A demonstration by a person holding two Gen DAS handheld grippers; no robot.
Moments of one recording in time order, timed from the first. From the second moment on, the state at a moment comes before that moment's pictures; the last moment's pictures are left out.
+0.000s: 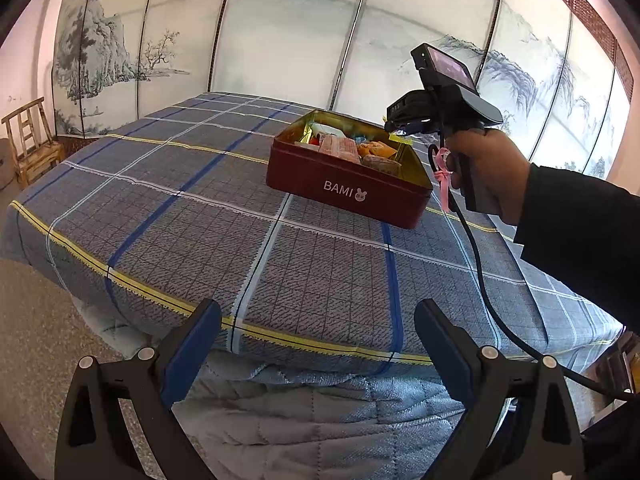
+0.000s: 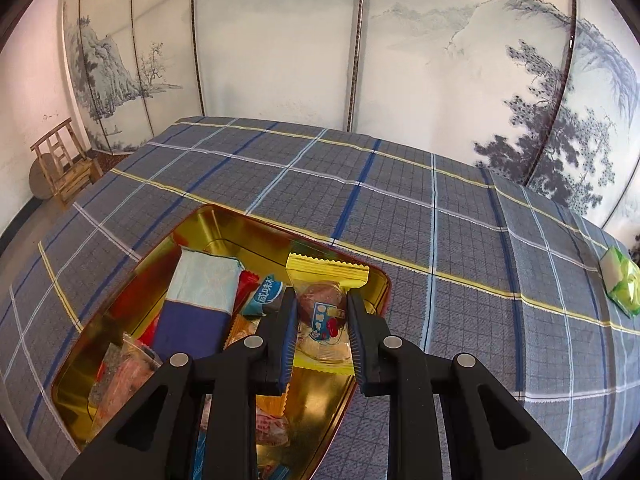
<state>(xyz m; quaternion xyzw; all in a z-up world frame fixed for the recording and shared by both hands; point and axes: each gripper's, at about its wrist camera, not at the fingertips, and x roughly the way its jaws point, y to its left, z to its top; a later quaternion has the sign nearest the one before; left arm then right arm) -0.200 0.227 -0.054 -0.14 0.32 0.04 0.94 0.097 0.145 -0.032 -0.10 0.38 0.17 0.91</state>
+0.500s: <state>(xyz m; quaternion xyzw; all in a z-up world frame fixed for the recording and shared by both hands) -0.198 0.220 -0.053 -0.12 0.33 0.04 0.94 0.108 0.140 -0.048 -0.07 0.40 0.18 0.90</state>
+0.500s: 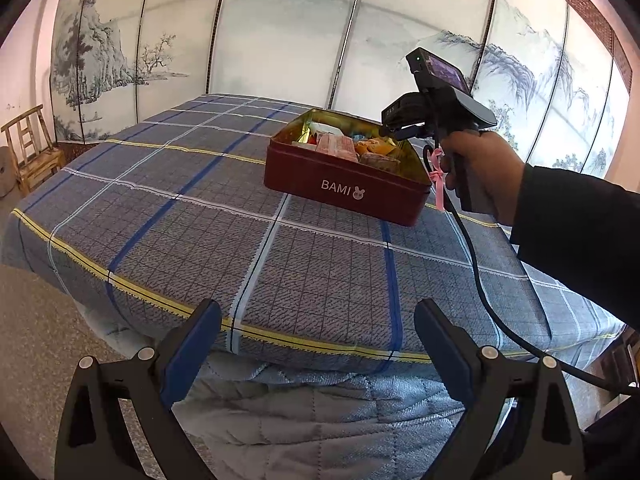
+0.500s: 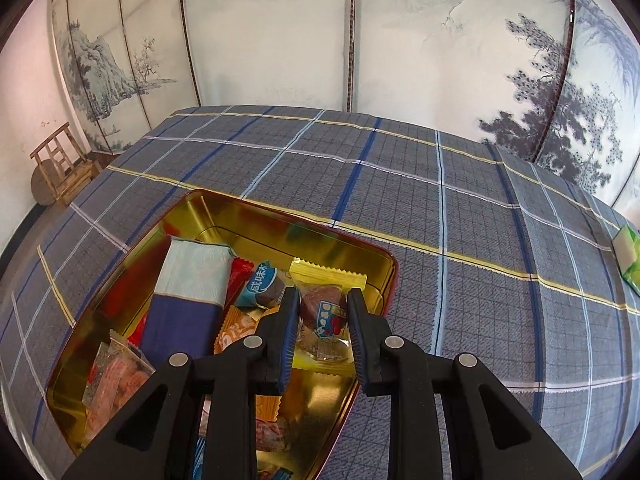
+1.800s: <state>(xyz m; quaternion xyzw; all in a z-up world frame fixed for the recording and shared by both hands) -0.034 0.145 0.023 0.00 0.28 0.09 0.95 -0.018 -0.021 0.021 -0.04 0.27 0.12 0.96</state>
